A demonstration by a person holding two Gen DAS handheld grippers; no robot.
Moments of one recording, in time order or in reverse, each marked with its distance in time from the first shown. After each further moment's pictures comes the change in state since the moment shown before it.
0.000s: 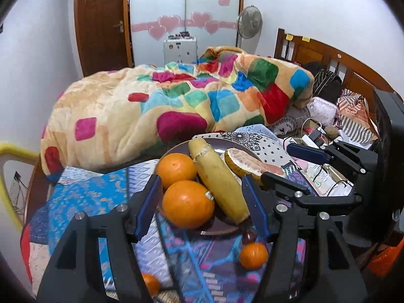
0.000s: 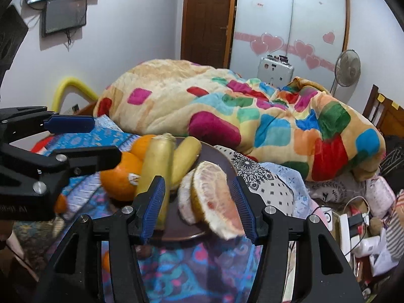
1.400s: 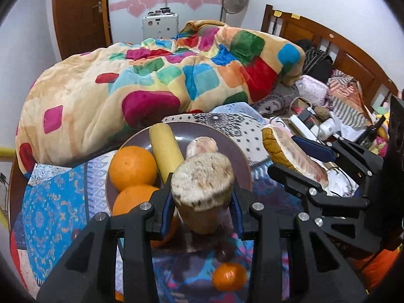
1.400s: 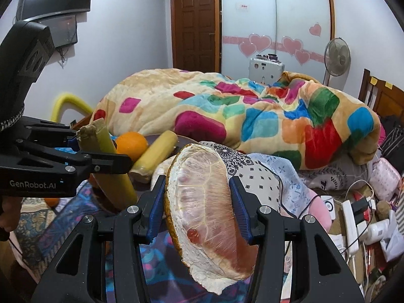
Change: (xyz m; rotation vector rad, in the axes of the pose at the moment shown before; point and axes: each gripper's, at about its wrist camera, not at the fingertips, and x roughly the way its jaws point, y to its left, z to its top) left arm 0.077 -0.032 0.014 0.032 0.157 -0.094; right arm 0.006 -0.045 -0.031 0.079 -0.045 0.015
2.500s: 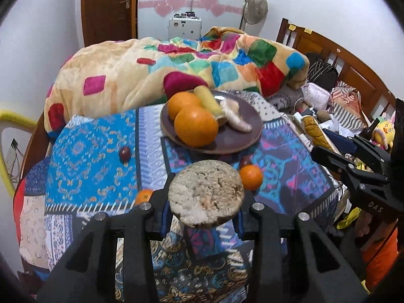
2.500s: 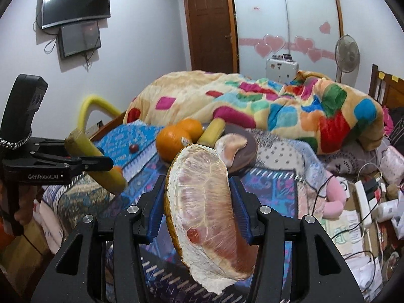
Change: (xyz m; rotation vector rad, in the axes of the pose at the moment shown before) left arm -0.106 0.034 -0.101 -0.111 -0.044 0.035; right arm -0.075 0.053 -0.030 0.023 -0.025 0.105
